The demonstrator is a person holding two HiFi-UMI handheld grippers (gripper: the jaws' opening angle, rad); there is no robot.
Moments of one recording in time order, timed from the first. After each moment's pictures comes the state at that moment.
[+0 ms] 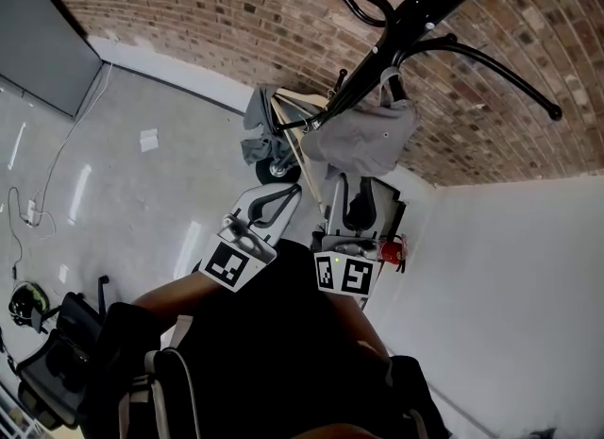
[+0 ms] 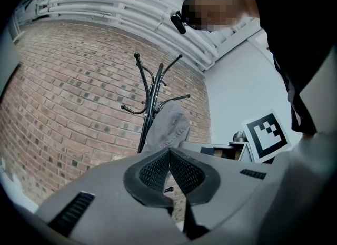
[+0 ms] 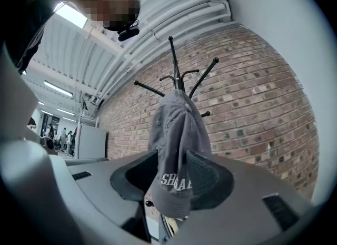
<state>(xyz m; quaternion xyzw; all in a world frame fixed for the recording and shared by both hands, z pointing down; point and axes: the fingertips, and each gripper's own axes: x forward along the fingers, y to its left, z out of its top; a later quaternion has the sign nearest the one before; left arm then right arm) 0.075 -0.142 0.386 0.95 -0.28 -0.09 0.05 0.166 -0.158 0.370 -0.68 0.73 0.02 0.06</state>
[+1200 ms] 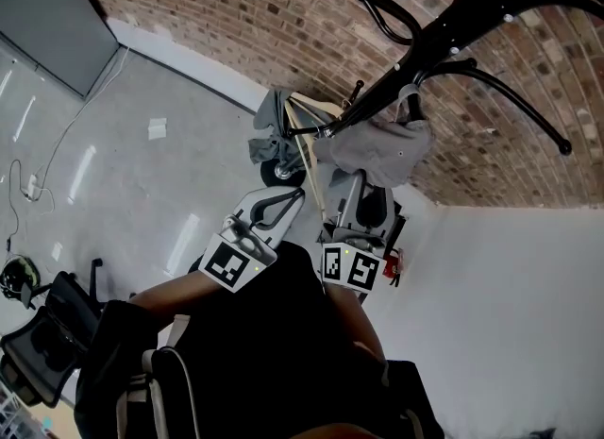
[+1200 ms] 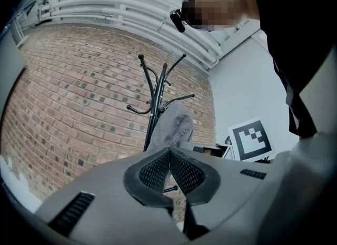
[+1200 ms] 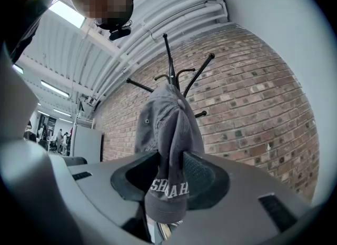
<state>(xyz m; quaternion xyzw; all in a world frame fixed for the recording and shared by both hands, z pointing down) 0.067 -0.146 0.388 0.94 -0.31 -0.08 0.06 0.183 -0.185 0.370 -0.69 0.72 0.02 0.07</state>
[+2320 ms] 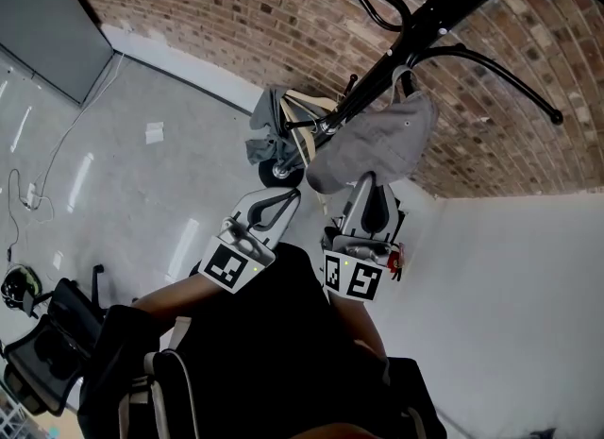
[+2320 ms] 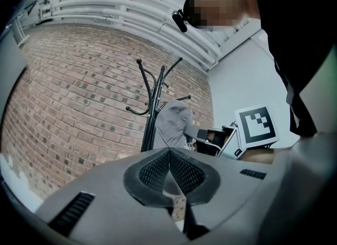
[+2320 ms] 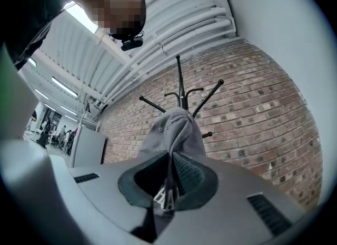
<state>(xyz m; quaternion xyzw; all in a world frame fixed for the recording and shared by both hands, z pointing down) 0.062 -0.126 0.392 0.94 -0.31 -0.09 0.06 0.170 -0.151 0.328 -0.68 0.72 0.09 0.08</state>
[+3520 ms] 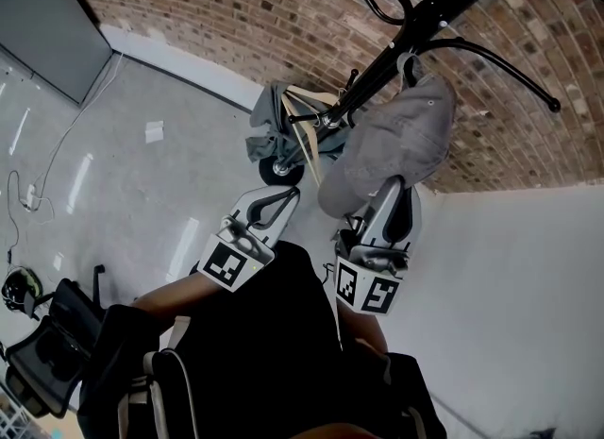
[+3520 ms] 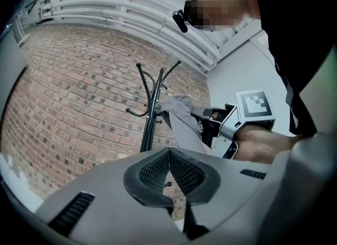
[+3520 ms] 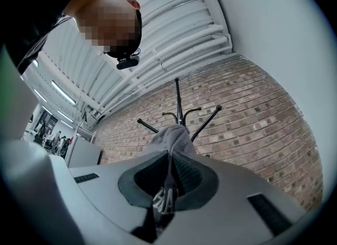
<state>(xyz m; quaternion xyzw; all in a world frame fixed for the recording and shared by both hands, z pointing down) 0.050 -0.113 0.389 0.95 -0.30 -0.09 0.06 0.171 -0.119 0.266 -0.68 0.70 0.14 0.14</state>
